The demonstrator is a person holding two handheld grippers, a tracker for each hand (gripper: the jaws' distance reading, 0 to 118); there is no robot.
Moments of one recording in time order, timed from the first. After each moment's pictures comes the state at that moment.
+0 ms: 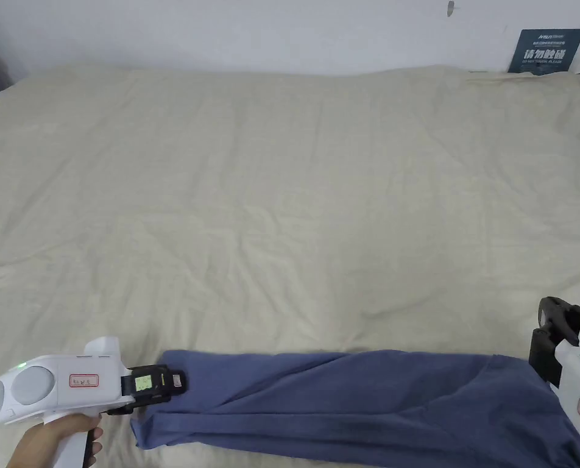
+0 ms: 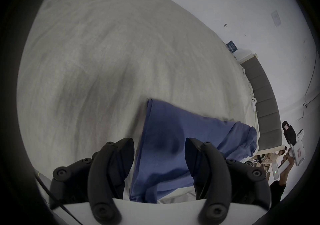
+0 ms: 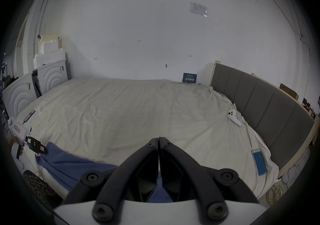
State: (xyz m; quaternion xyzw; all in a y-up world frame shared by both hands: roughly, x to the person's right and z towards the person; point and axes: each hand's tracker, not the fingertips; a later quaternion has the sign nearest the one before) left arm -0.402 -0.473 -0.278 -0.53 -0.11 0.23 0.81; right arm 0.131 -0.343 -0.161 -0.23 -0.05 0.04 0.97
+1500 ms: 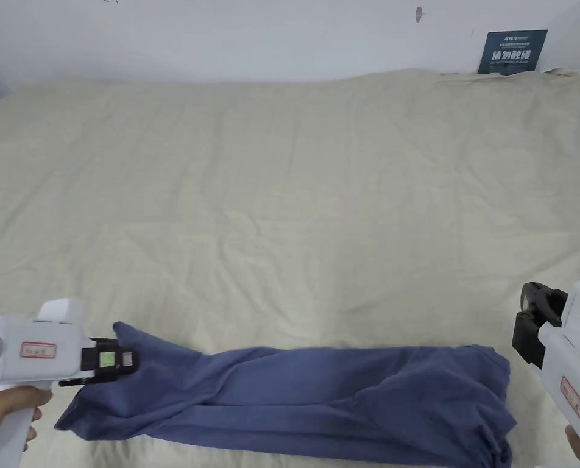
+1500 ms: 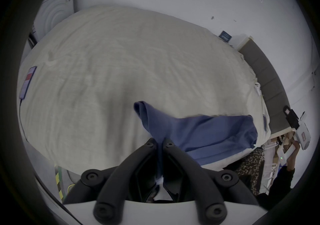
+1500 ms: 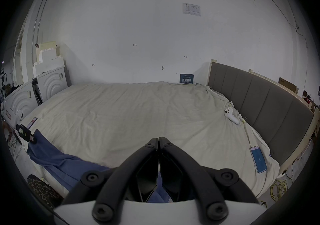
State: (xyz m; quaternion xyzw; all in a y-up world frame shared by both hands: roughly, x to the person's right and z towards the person) left arm -0.353 -0.350 -0.259 -0.52 -0.13 0.12 0.84; right arm 0.152 -0.327 -0.138 -0.22 -0.05 0.01 0.97
